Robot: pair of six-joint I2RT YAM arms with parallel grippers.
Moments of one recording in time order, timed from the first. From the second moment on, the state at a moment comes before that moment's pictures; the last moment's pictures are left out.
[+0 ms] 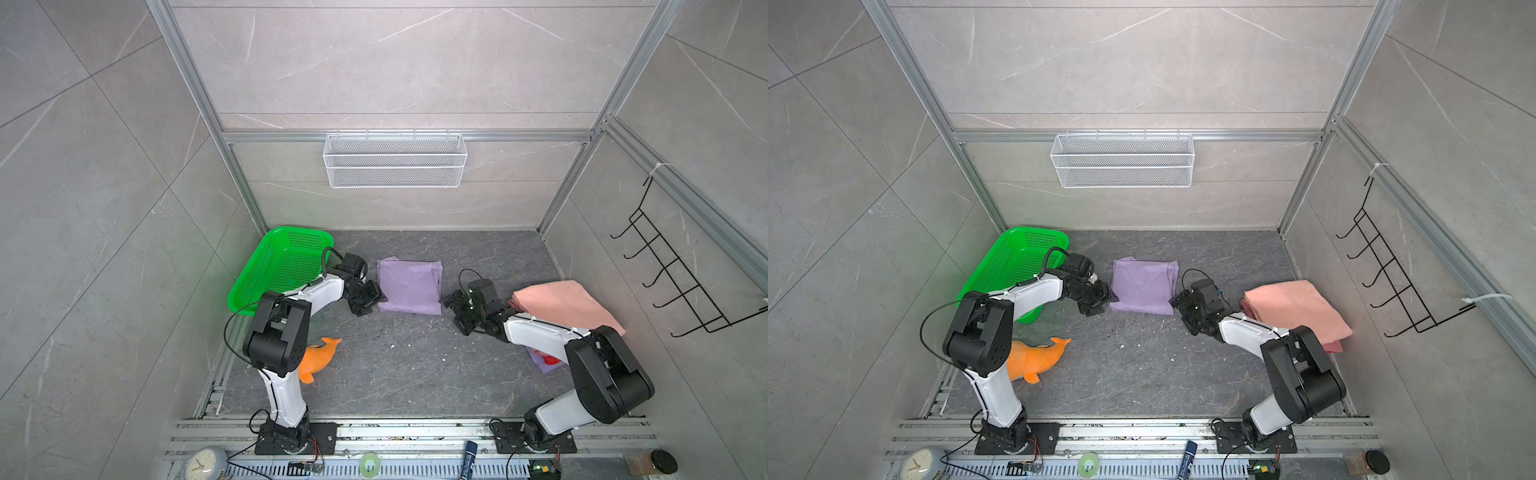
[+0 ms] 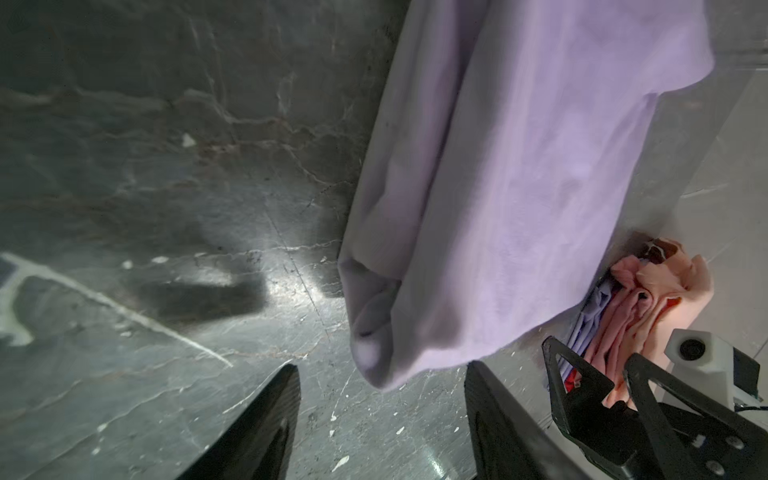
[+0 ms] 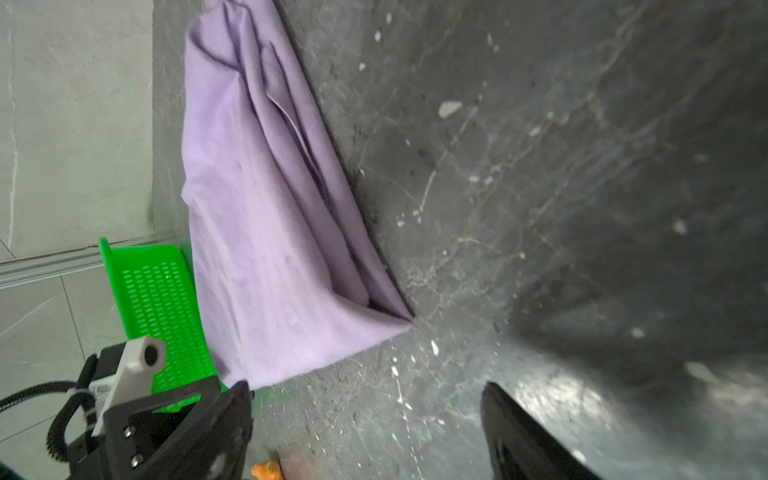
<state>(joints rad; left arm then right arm) -0.38 1.88 1.22 -0.51 0.45 -0.78 0.41 1.53 0.69 0.05 -0.18 1.25</state>
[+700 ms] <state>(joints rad) -0.57 2.05 1.38 -0.31 0.56 -1.04 0.47 1.61 0.58 0.43 -0.09 1.45</state>
